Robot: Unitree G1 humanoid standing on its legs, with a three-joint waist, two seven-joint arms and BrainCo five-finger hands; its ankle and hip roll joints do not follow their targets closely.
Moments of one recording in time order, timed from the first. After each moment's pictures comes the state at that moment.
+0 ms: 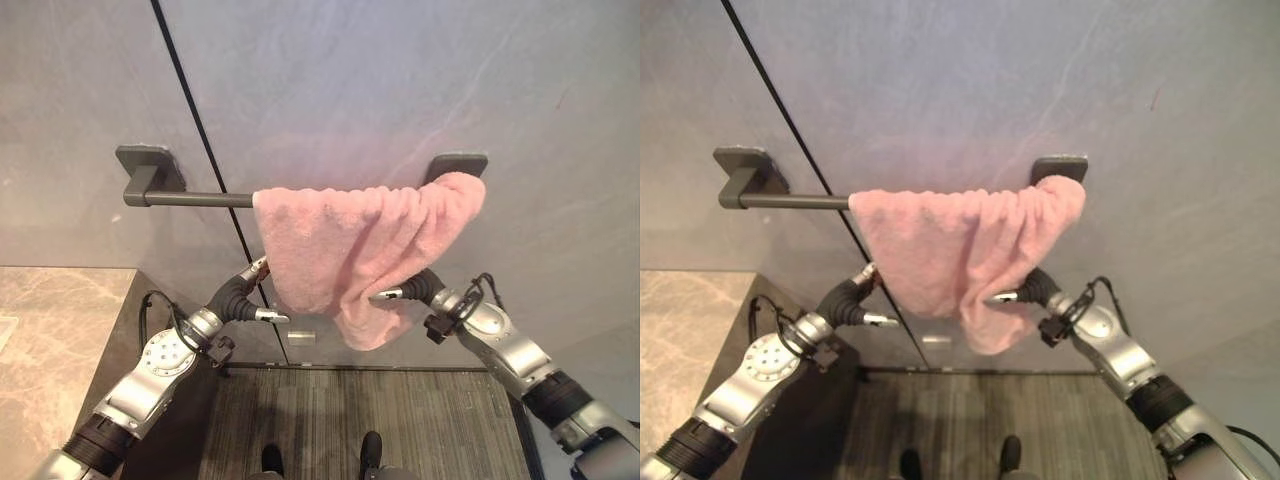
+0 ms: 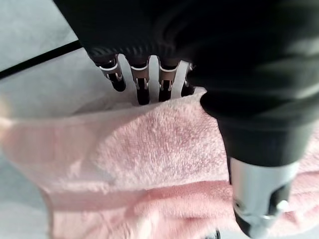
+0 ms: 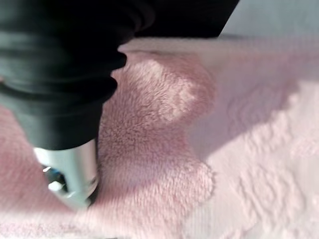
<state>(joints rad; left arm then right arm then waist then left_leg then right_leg) -0.14 0.71 -0.40 -0.01 -0.38 -0.25 -0.14 -0.40 -0.67 0.57 0.19 0.61 -0.13 0.21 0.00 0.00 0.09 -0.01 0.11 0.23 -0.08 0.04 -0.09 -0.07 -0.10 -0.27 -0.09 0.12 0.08</state>
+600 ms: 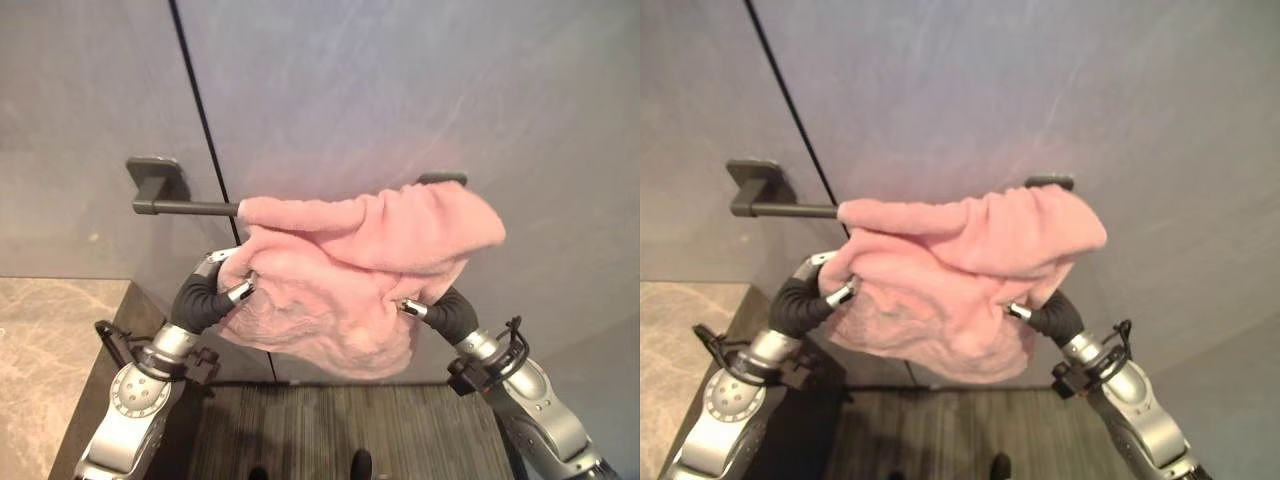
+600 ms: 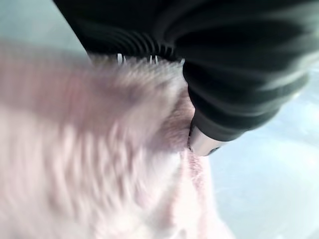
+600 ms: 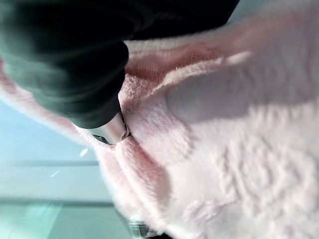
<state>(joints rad) 0.27 0.60 0.03 -0.46 -0.21 -0.35 -0.07 0.09 -0.67 0.22 -0.47 0.63 -0.18 0.26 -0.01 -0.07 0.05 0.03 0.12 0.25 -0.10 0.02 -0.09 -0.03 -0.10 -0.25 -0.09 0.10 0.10</state>
